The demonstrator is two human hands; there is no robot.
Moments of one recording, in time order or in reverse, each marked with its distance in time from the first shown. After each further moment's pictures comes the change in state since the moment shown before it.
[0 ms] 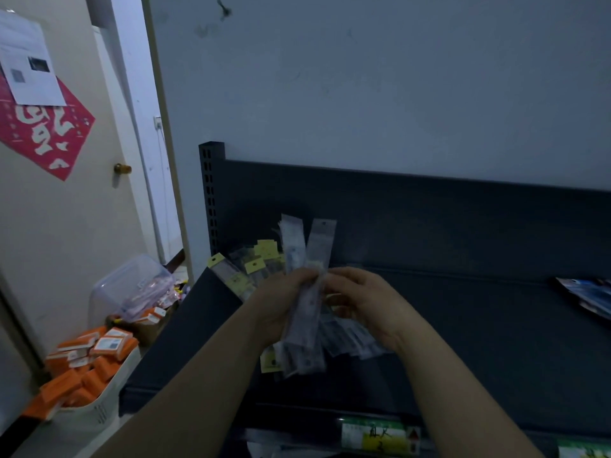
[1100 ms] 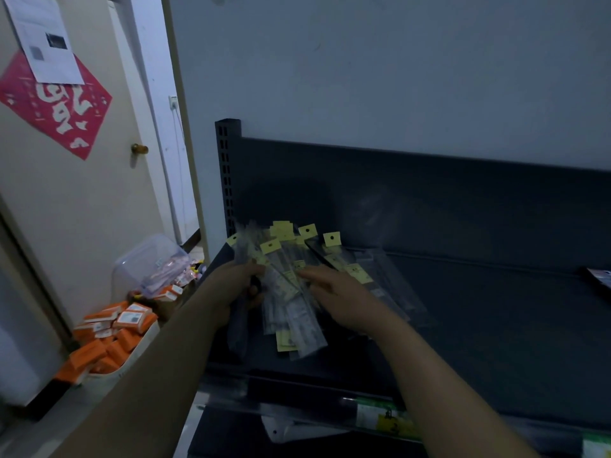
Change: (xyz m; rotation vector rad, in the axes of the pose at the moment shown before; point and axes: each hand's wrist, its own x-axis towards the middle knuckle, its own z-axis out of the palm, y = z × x) left_hand -0.002 -0.003 -0.085 0.002 0.294 -0.046; right_hand 0.037 0.041 0.027 -0.895 -0.182 -0.271
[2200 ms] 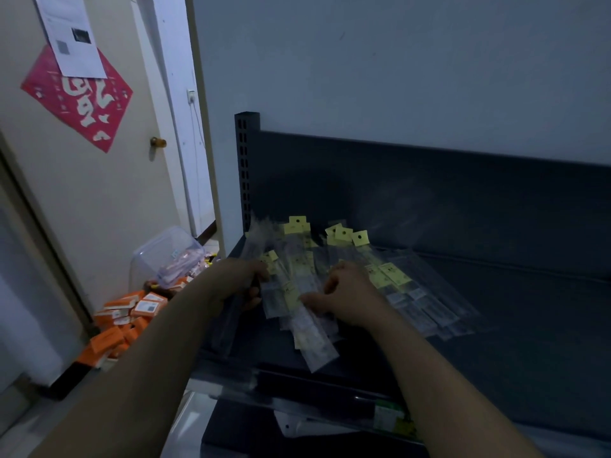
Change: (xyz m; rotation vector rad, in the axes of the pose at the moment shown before) left_hand 0.003 0.011 -0.029 0.302 0.010 -0.103; right_hand 0.015 -0.003 0.014 -0.094 0.103 0.193
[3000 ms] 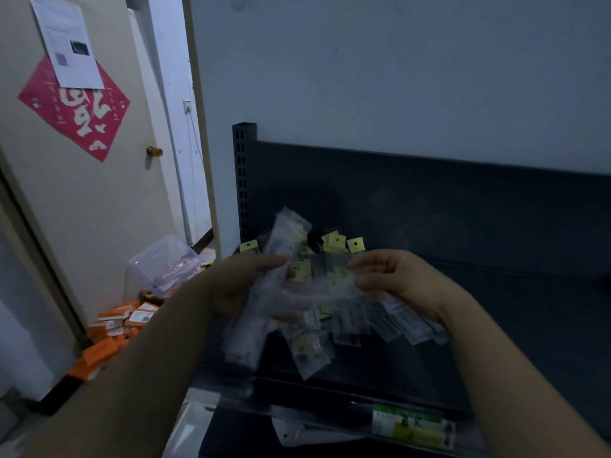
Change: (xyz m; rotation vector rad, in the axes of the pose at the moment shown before) left_hand -0.022 0.021 0.007 -0.187 -0.455 -0.049; right_hand -0.024 0.023 -0.078 0.739 -0.180 0.014
